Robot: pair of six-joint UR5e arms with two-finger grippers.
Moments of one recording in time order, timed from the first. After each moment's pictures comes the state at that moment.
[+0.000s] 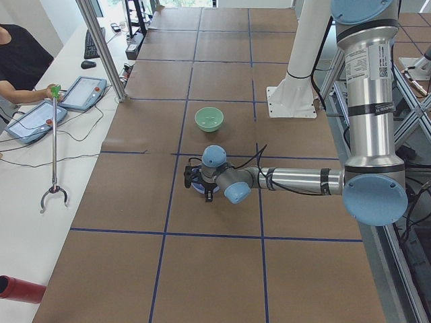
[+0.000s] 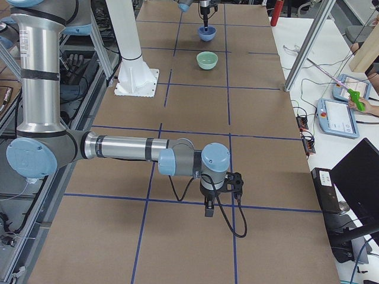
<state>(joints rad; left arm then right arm) -0.99 -1.43 -1.61 -2.39 -2.18 -0.92 1.58 -1.63 1.62 -1.55 2.28 0.03</state>
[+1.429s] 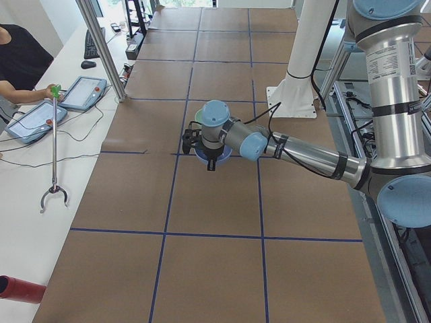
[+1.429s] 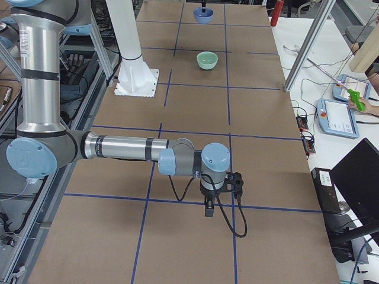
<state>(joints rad) -1.28 -1.39 -2.09 -1.70 -2.39 -0.51 1.58 -1.63 1.62 -1.55 2.28 0.03</state>
